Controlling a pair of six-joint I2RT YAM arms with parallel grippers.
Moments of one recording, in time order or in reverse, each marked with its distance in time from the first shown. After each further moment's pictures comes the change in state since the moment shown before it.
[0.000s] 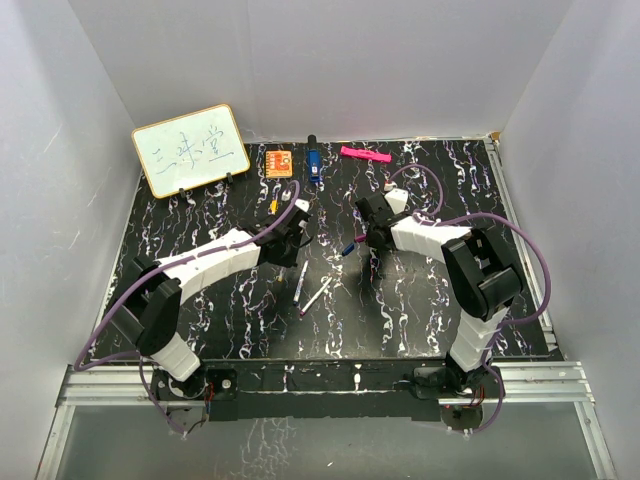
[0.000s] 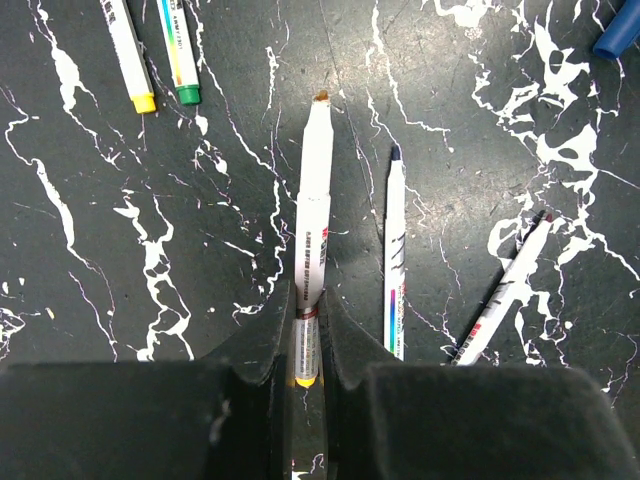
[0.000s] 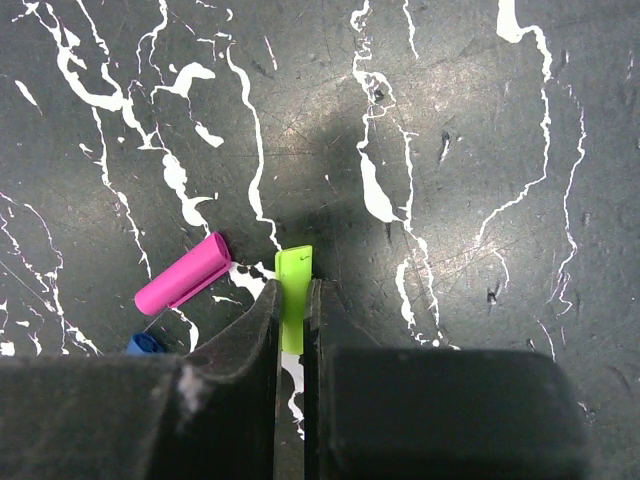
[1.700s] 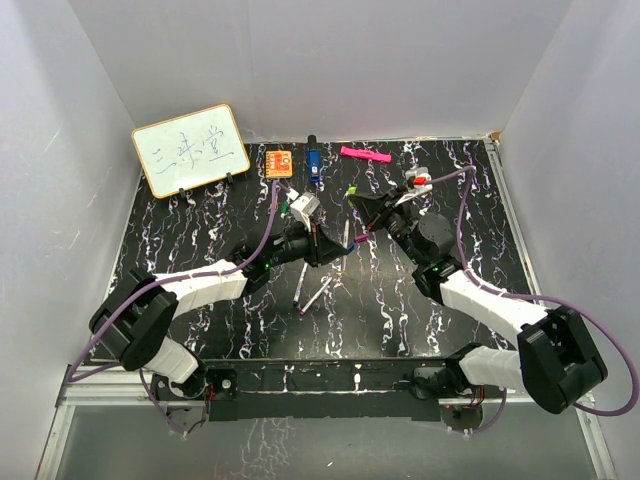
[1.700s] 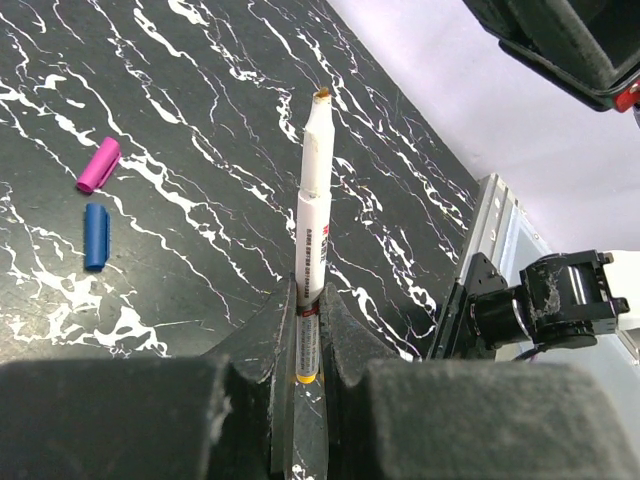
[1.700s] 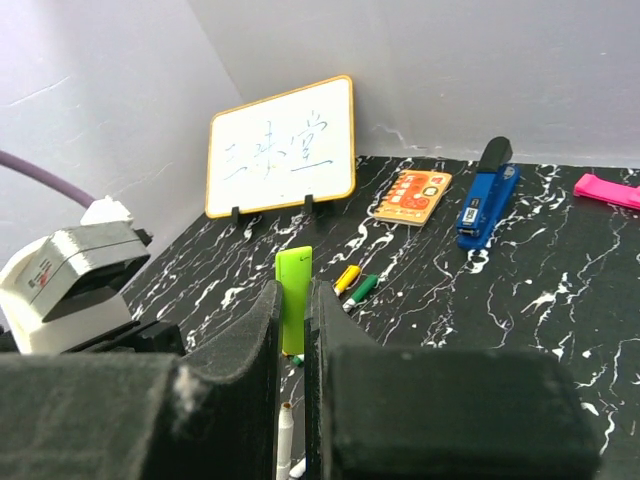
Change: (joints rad) left arm 0.008 -0.108 -0.381 1.133 0.690 -0.199; right arm 0.008 -0.608 -0.476 1.089 -0.481 -0.292
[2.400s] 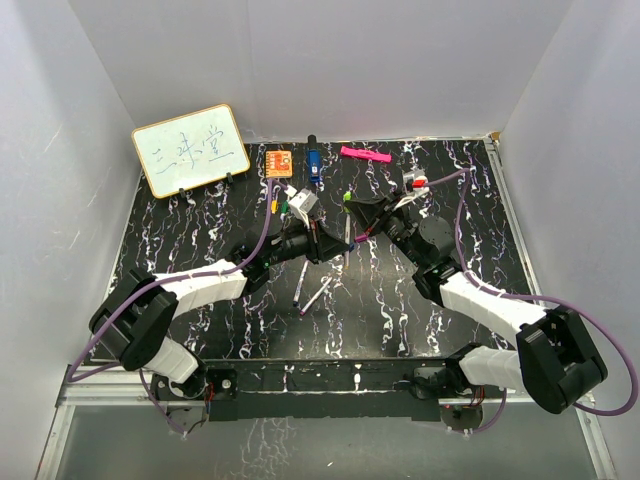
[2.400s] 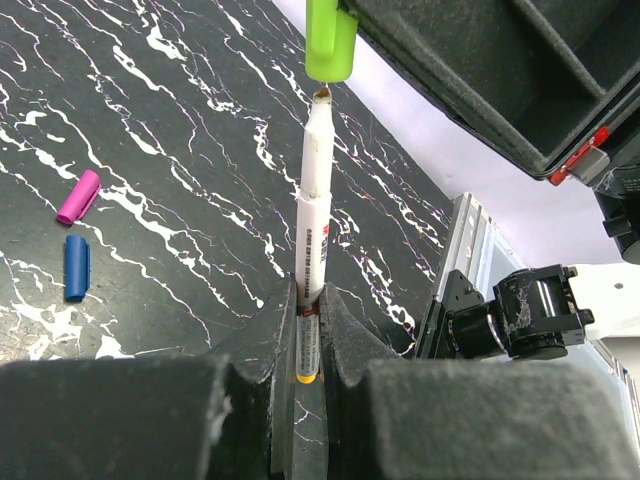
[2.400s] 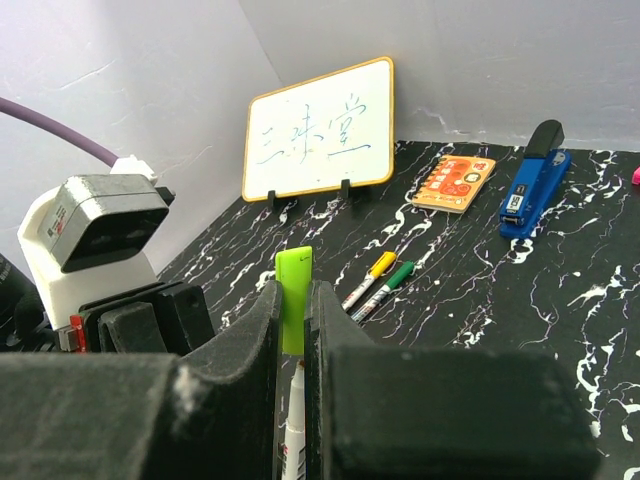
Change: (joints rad) left arm 0.000 0.000 0.000 0.076 0.024 -0.043; right arm 0.000 0.000 -0.024 0.031 -0.095 0.048
